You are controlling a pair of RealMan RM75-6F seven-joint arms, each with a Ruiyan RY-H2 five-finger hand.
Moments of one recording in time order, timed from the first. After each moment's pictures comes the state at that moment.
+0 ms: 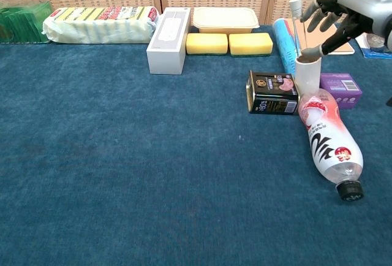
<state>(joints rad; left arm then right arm) -0.14 -0.98 0.17 -1.37 1.81 1.56 -0.41 0.64 -1.54 0.36 -1.53 -0.92 1.14 -0.36</state>
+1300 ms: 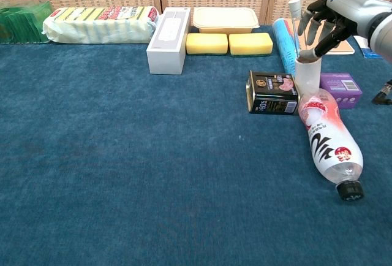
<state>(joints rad) -0.15 -0.98 0.17 -1.39 1.81 1.54 -0.40 0.69 -1.60 0.36 -1.45 -0.88 1.17 -0.43</state>
